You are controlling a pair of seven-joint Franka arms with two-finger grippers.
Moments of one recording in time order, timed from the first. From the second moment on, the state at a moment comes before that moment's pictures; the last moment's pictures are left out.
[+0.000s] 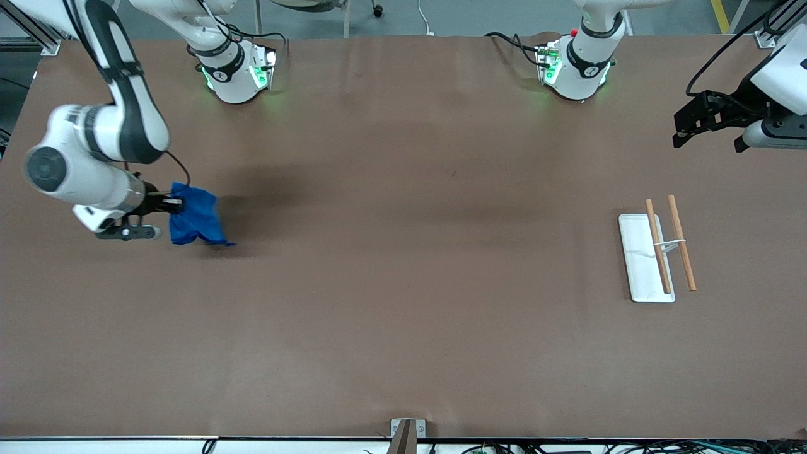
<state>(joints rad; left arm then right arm) 0.08 -0.04 -0.18 -1.52 -0.02 1.49 0.00 -0.05 0.10 0.01 -2.08 -0.03 1.98 -0.03</state>
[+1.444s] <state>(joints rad) 0.17 0.53 -0.29 -1.76 -1.41 1.57 0.50 0.08 0.26 0.65 -1.84 1.10 2.68 0.13</state>
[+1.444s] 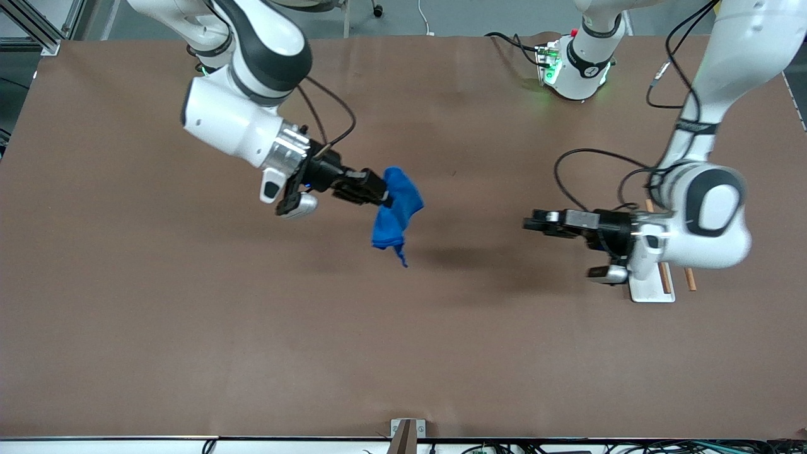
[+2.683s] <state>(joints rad) 0.17 0.63 -0.43 -1.88 -1.63 1.38 0.74 0.21 0.32 0.66 -1.65 1.39 2.74 0.13</state>
